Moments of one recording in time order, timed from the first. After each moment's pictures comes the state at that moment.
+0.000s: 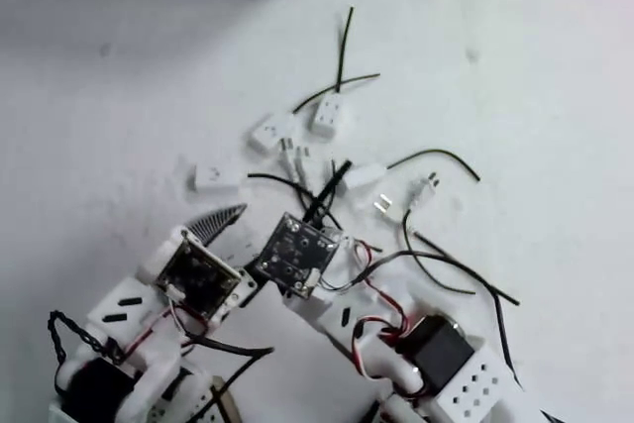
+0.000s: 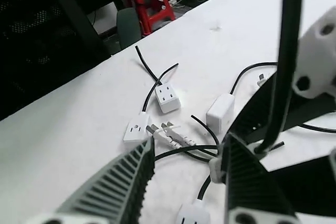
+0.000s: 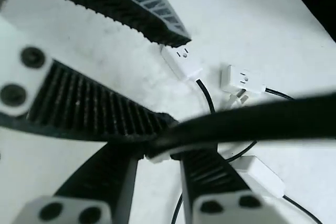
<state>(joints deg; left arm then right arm) 24.7 -104.0 70.9 65.3 -15.7 -47.0 -74.4 60.9 58.0 22.0</state>
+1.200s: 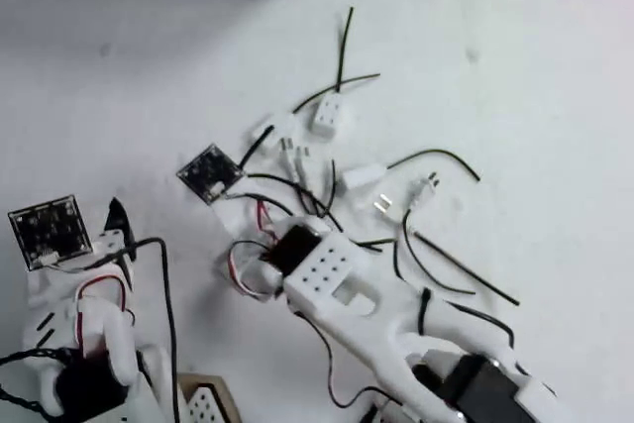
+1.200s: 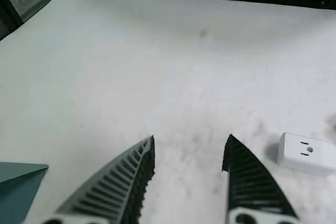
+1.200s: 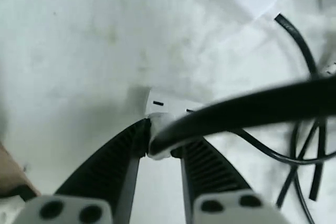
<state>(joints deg) -29.9 -103.8 76.2 64.5 -6.8 -52.4 -15.6 39.4 47.6 -2.2</state>
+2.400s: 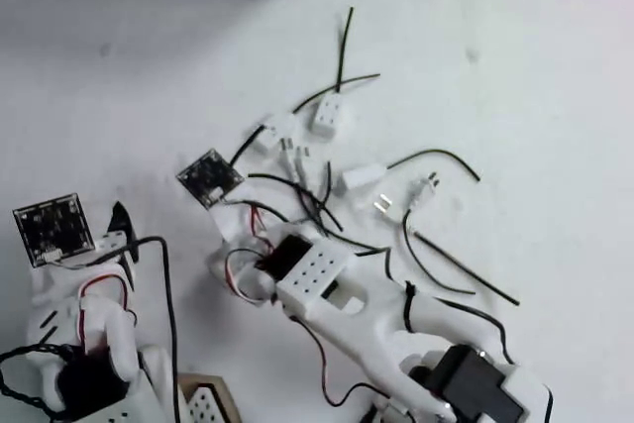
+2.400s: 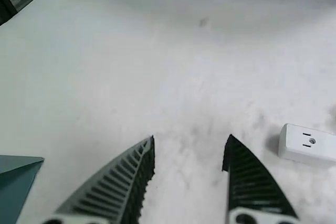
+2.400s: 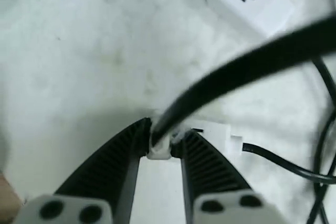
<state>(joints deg) -29.9 -104.0 78.3 64.5 -6.8 -53.6 -9.6 43.6 36.0 -5.1</state>
